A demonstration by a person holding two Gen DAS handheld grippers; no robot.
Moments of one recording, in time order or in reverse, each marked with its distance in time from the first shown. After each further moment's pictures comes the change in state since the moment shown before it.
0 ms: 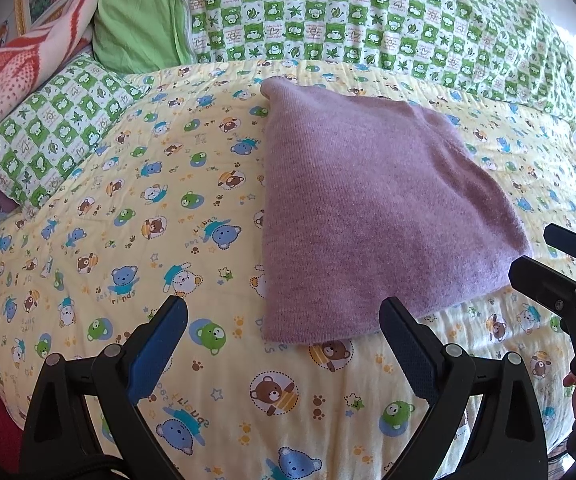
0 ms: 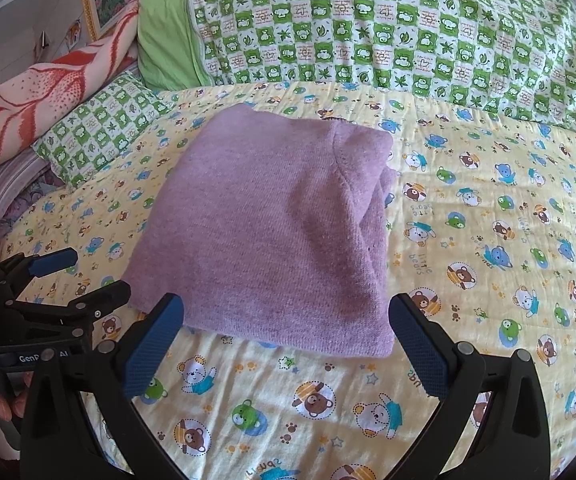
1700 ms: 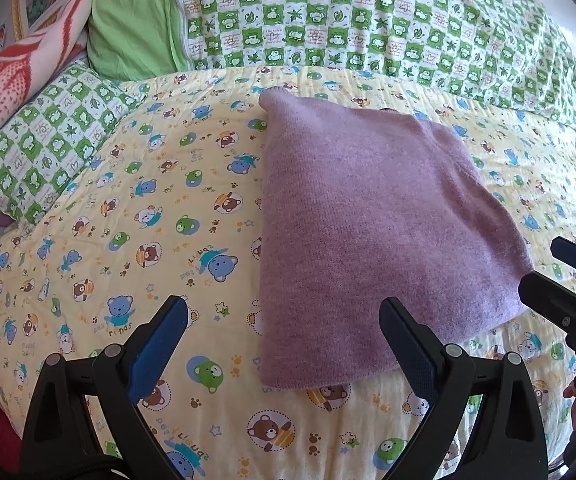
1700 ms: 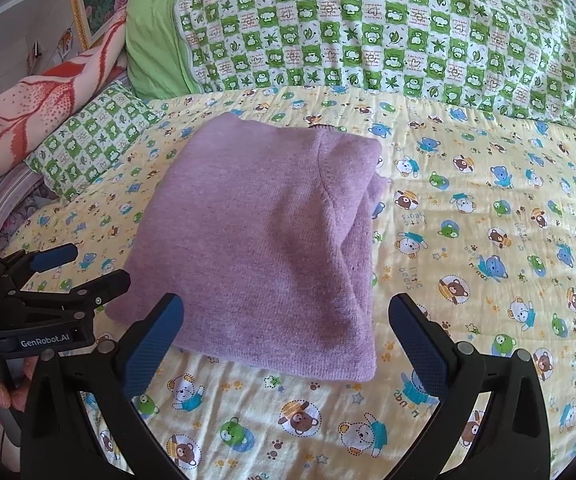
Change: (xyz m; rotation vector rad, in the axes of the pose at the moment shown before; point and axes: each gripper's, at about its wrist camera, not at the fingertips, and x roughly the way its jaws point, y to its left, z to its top) left arm 0.013 -0.003 0.028 0.000 -0.001 0.010; right arm 0.005 -0.013 0.013 0.038 -0.008 -0.007
